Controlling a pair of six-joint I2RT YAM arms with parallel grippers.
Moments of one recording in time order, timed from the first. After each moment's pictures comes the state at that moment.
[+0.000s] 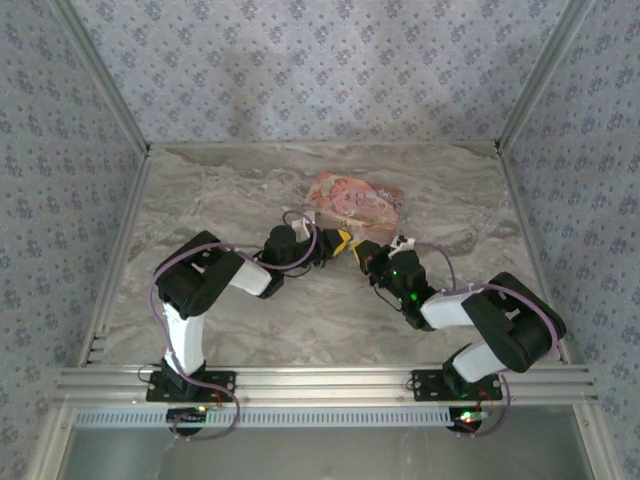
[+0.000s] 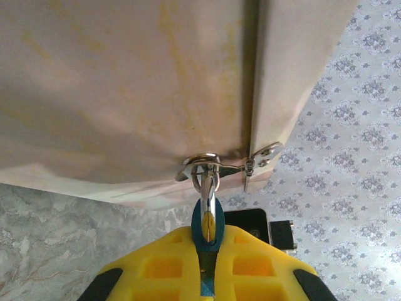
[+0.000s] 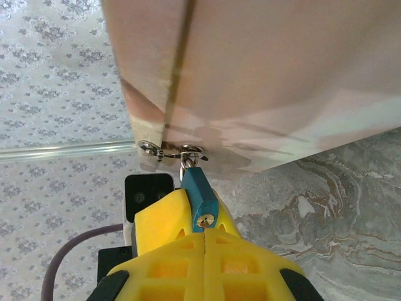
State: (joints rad) left arm -0.72 1.95 0.74 1.10 0.41 -1.48; right arm 0.62 1.48 0.30 0.99 0.00 1.56
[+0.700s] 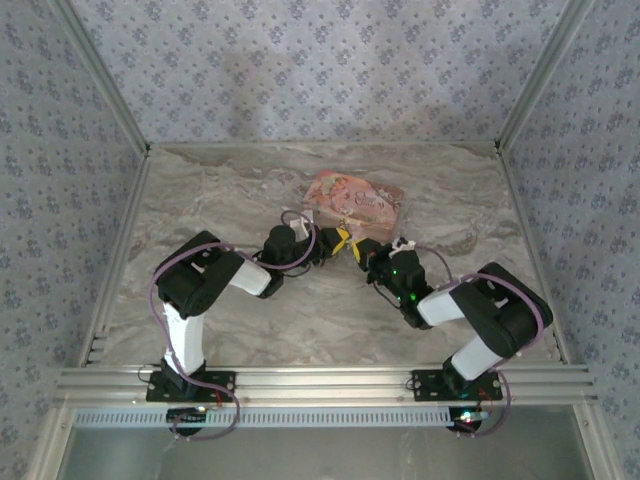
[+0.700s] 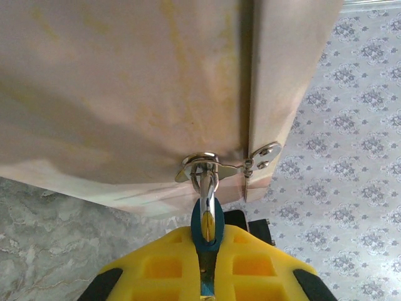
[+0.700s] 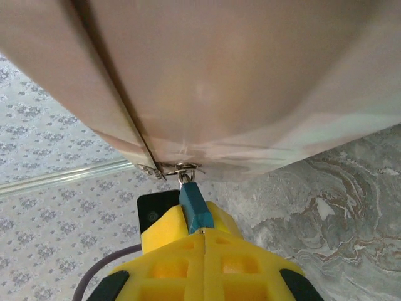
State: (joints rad) left arm -0.71 1.95 0.74 1.11 0.39 -1.48; right arm 0.59 1.57 0.30 1.09 -0.01 1.70
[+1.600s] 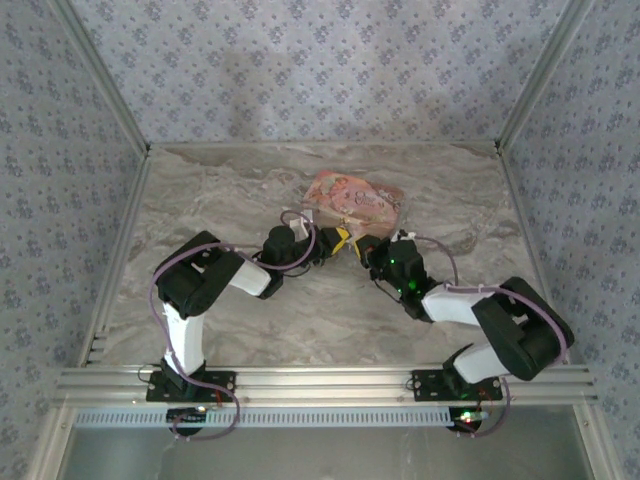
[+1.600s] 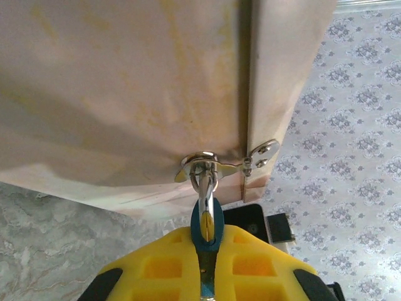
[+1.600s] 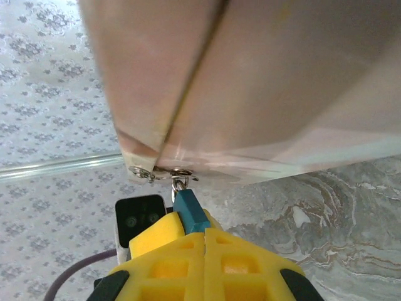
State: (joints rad) left arm -0.71 1.95 0.74 1.13 0.38 -1.48; right arm 0.59 1.41 0.39 0.74 -0.01 1.55
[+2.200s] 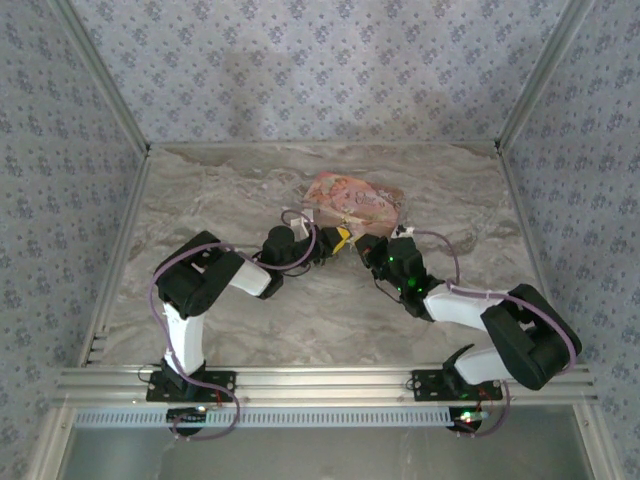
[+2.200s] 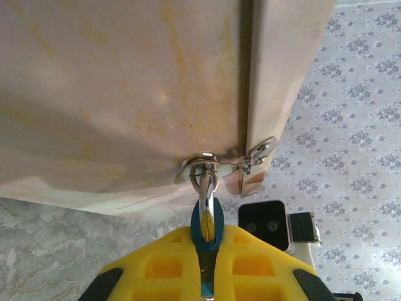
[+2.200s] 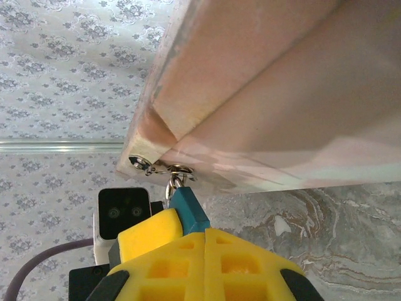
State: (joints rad) left arm -0.72 1.95 0.74 1.15 0.39 -1.48; right arm 0.61 1.37 0.42 0.64 0.02 1.39
